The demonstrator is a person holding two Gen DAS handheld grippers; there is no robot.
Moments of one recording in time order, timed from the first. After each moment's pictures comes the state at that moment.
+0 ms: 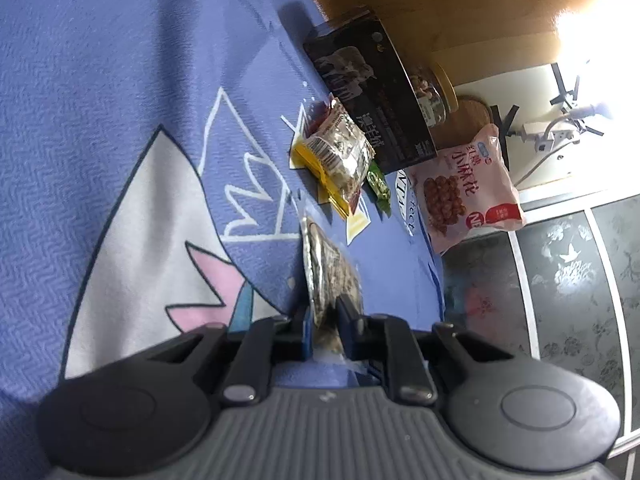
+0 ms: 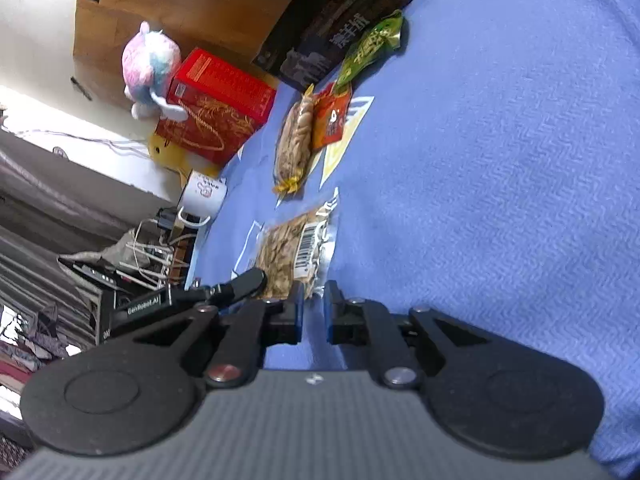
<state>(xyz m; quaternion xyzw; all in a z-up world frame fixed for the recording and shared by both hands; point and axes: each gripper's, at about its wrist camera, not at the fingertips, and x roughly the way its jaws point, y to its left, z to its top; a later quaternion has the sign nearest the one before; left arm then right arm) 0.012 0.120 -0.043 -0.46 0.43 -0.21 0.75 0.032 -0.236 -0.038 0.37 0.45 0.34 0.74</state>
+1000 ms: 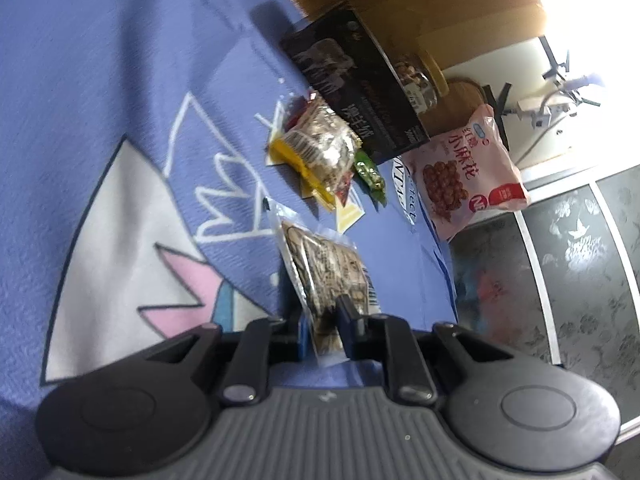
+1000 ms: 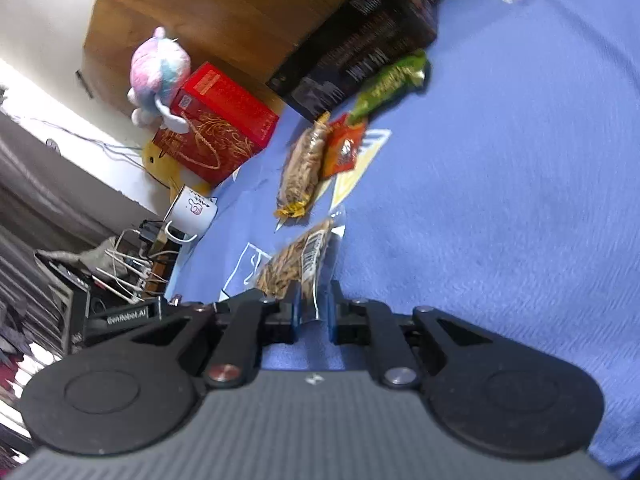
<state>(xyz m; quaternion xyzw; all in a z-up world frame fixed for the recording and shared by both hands) 0.015 0.105 -0.029 -0.41 0.43 -0.22 0.78 0.023 -0.218 -0.023 0.32 0.40 0.31 0.80</state>
